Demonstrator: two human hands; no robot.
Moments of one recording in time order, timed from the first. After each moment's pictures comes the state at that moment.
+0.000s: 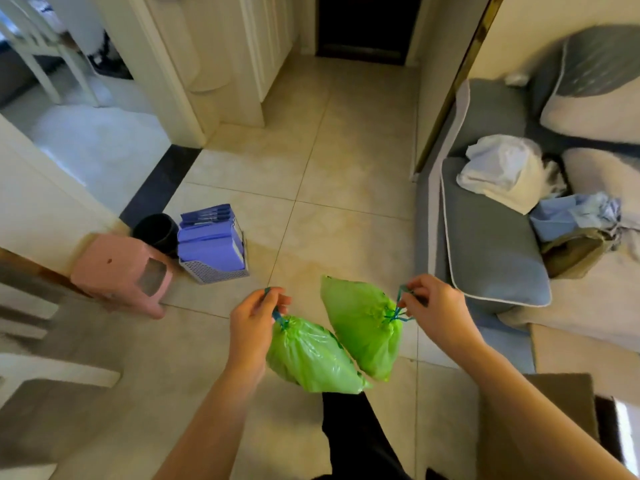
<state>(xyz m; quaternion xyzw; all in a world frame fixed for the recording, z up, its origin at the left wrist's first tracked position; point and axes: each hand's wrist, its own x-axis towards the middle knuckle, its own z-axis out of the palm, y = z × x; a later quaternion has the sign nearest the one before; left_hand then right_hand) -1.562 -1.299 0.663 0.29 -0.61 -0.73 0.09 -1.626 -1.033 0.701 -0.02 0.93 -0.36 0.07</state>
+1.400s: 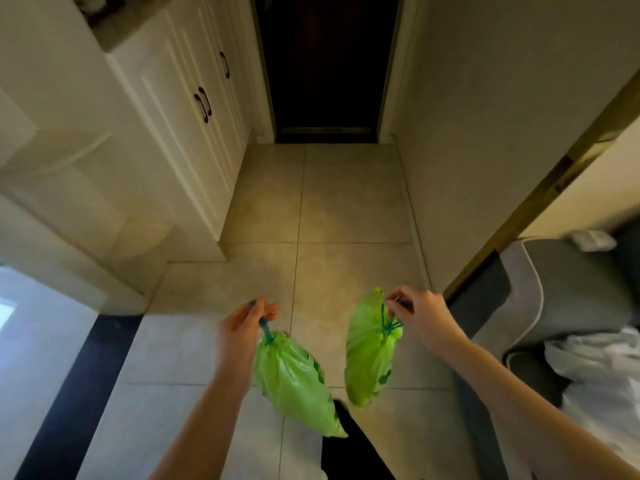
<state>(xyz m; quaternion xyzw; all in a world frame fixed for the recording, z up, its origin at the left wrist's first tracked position) -2.490 -1.476 0.684 0.26 -0.64 -0.72 0.03 -2.517 -1.193 0.704 0.00 0.93 -0.36 0.06</state>
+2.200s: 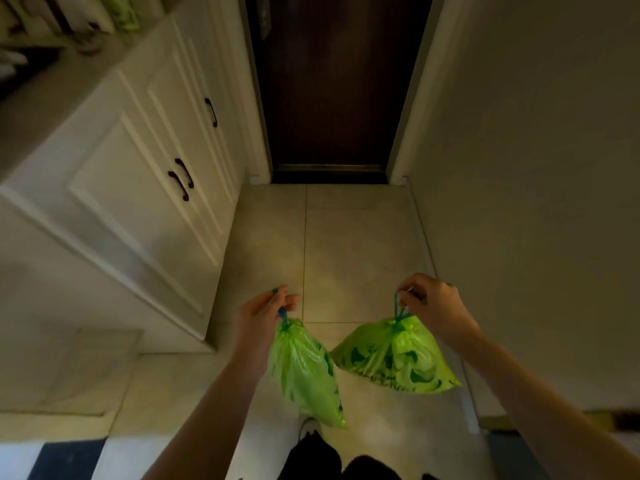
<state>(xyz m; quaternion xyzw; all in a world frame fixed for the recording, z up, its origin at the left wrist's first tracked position) -3.020 -1.525 0.704 0.23 -0.62 -0.75 -0.01 -3.034 -1.248 0.719 0.02 0.94 -0.34 0.03</state>
